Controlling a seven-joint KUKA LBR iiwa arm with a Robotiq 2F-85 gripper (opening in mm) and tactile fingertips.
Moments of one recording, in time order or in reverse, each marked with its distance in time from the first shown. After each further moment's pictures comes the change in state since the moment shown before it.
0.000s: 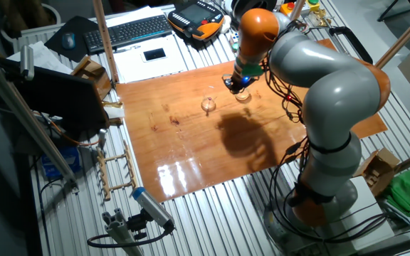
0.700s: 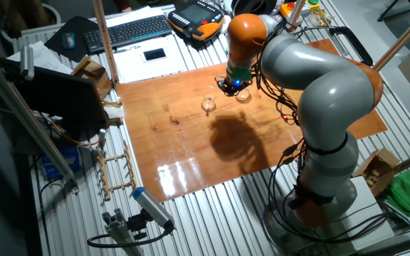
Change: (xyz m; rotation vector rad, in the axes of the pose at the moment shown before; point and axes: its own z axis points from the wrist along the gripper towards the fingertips) arm 0.001 0.018 0.009 -0.004 -0.003 0.146
